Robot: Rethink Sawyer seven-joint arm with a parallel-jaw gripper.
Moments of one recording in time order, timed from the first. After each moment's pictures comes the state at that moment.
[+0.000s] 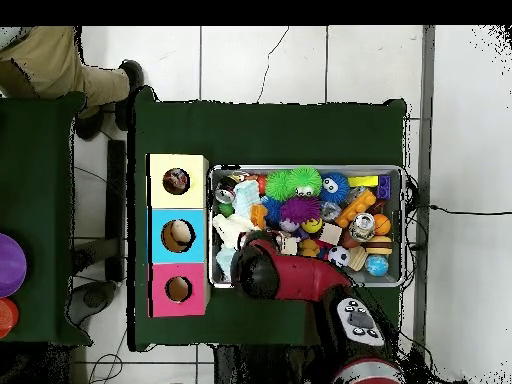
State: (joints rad) arm -0.31 -0.58 0.03 1.89 -0.17 0.07 1.58
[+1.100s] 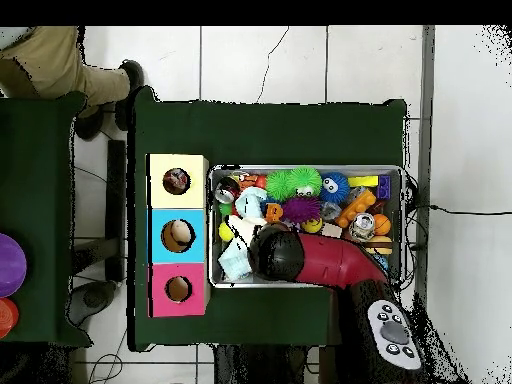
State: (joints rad) arm -0.35 -0.69 0.05 1.81 -0.17 0.40 1.58
